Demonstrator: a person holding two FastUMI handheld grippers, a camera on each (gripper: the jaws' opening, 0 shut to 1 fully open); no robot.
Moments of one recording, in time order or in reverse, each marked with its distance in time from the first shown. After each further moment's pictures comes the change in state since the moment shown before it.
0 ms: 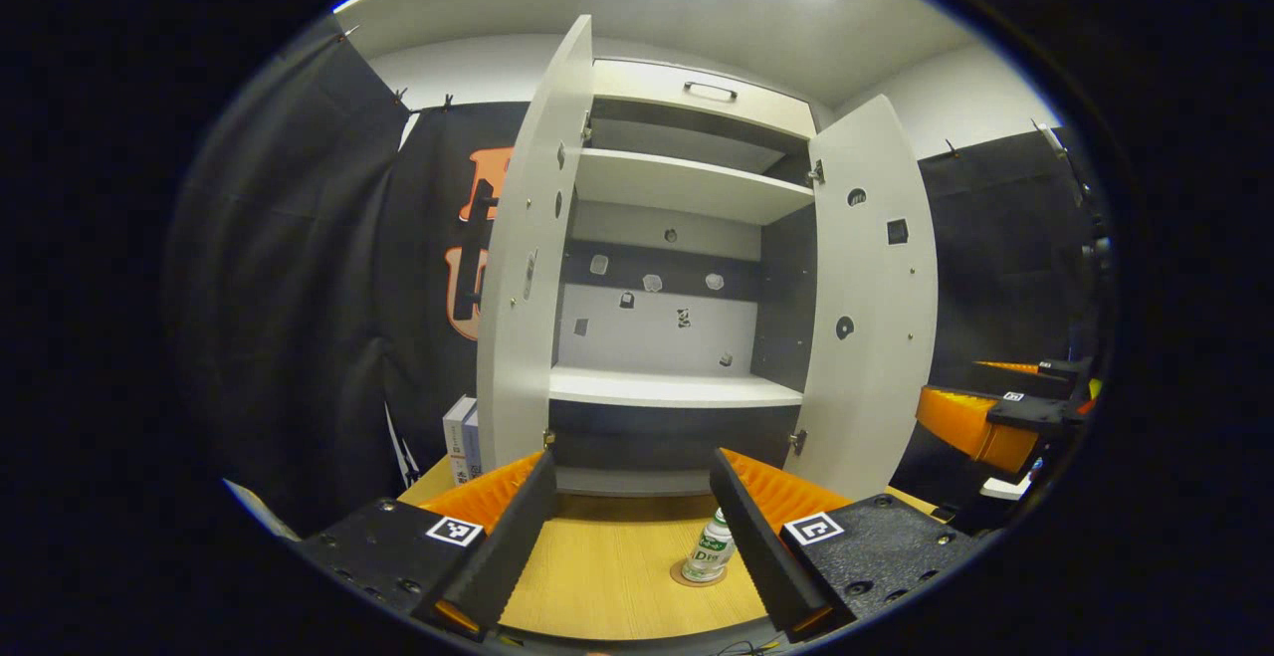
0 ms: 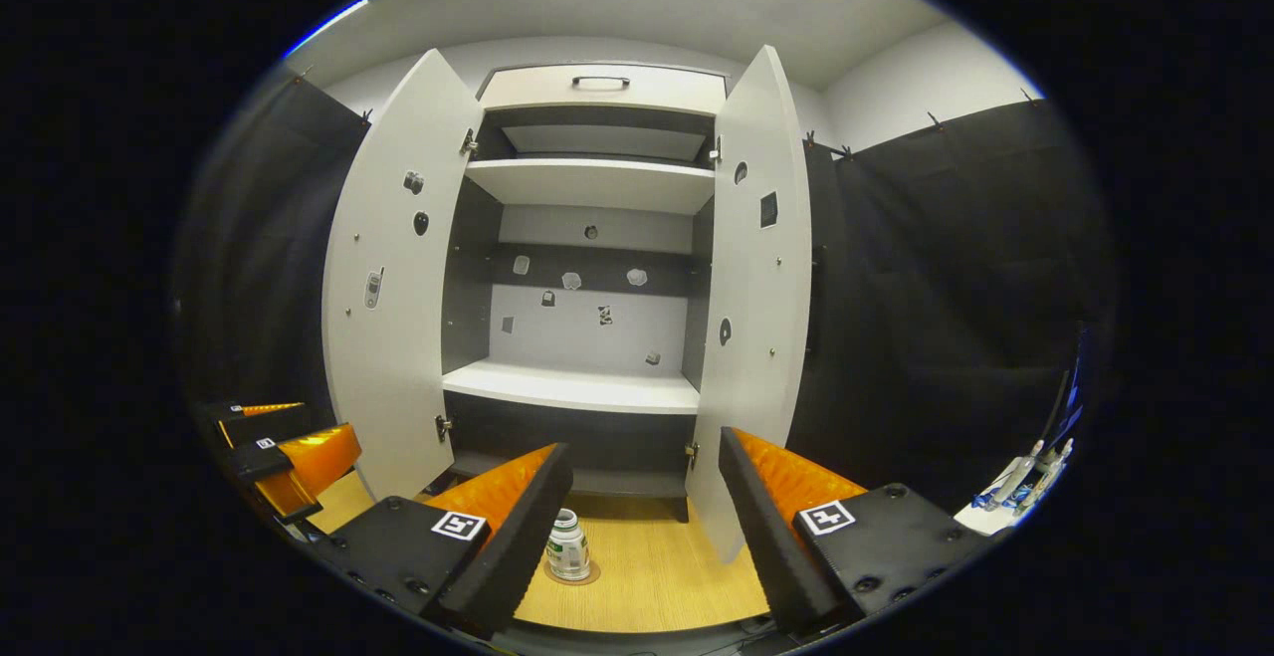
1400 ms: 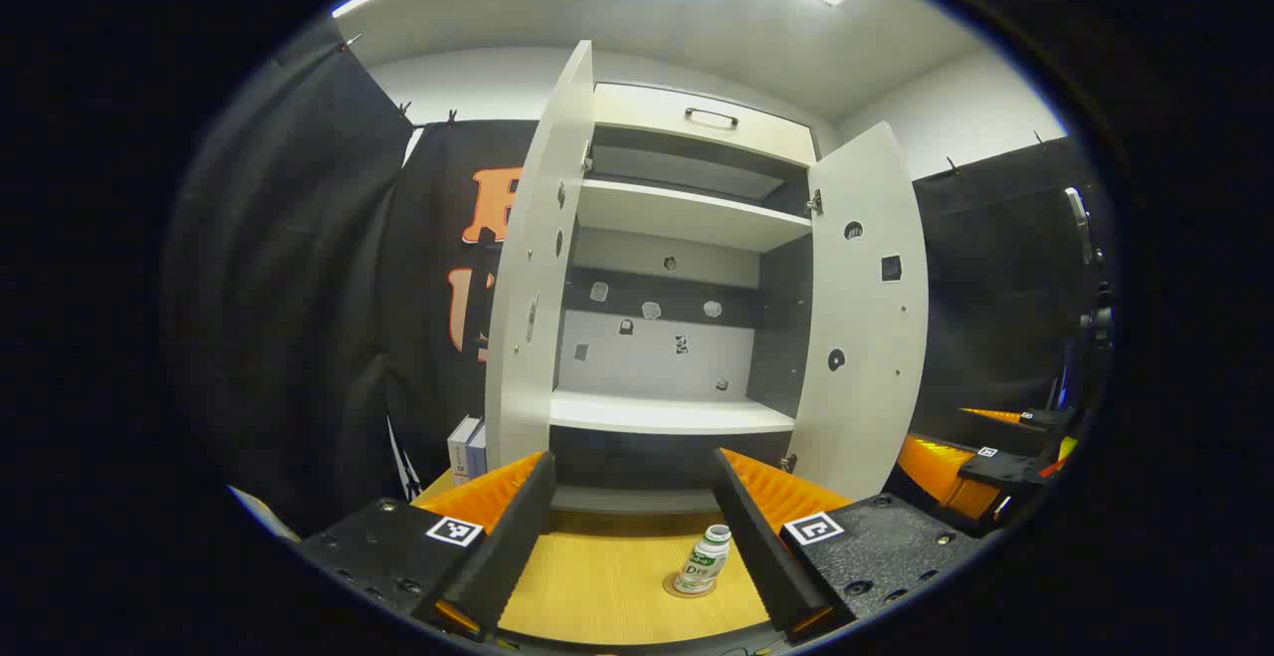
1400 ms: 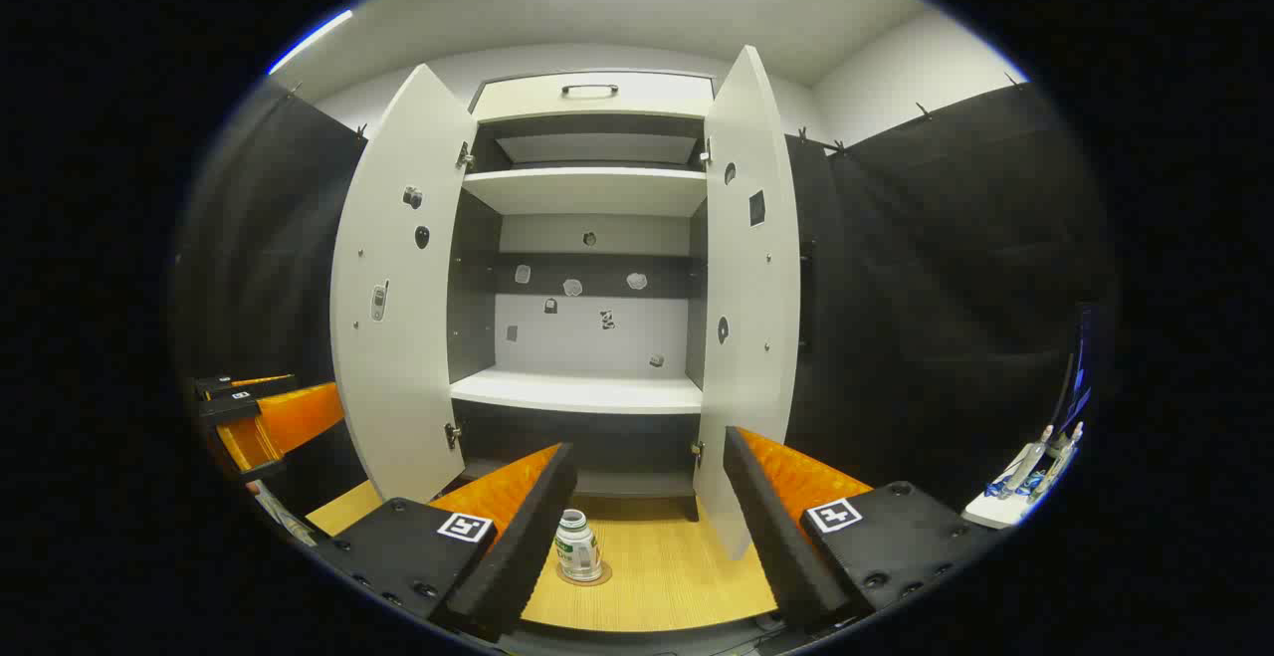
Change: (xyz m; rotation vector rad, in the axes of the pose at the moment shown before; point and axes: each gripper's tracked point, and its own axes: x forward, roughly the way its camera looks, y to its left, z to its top) left arm -0.018 0.004 0.051 -0.019 -0.056 0.014; right arm -0.011 -0.003 -0.001 0.042 -0.018 0.011
